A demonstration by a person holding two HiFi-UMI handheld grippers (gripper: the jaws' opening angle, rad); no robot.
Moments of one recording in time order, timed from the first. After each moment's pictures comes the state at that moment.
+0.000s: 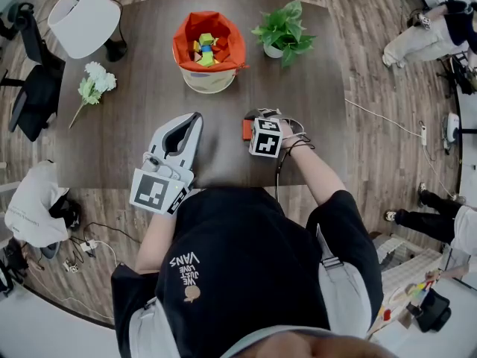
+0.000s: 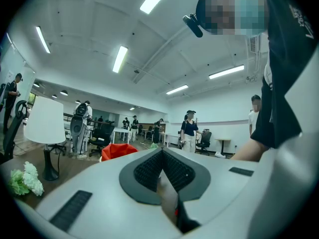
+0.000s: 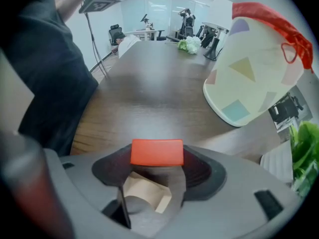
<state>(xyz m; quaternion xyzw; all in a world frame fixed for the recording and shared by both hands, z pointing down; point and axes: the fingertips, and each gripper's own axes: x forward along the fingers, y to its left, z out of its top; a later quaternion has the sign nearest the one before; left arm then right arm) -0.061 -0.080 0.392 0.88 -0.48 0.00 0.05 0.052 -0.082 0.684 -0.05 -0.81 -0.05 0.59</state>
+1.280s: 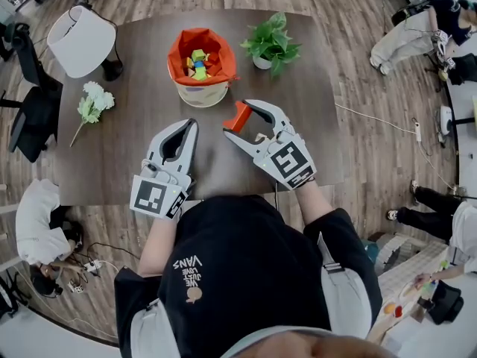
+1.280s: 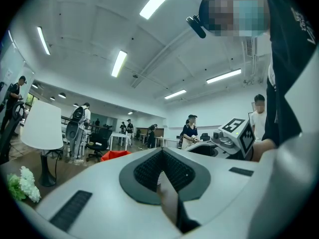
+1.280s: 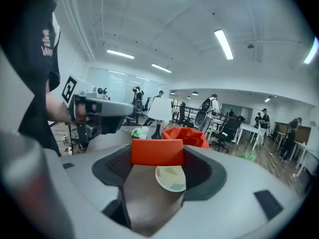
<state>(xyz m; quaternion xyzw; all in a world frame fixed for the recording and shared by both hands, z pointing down) -0.066 -0.083 0.376 0.88 -0.47 -0.03 0.03 0.007 -0.108 0.425 0.24 -0.95 -0.05 0.19</state>
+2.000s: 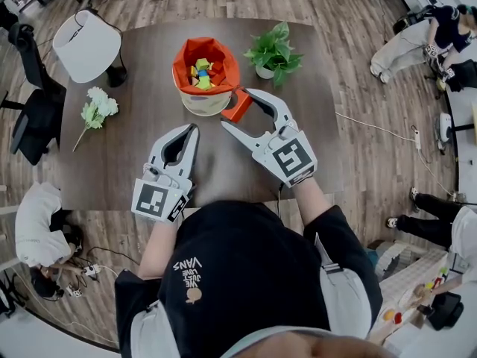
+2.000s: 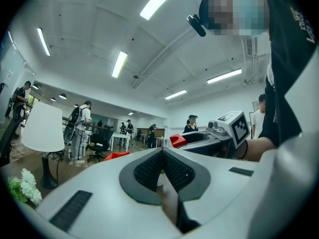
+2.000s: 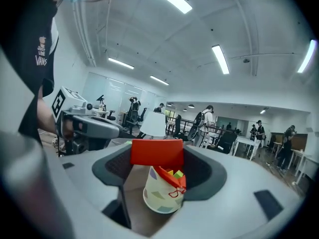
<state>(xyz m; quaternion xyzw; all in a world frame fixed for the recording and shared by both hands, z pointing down) -0.074 -0.089 0.372 0.88 -0.47 -0.03 0.03 -0.008 -0.136 0.373 0.26 -0.95 -0.09 0.13</state>
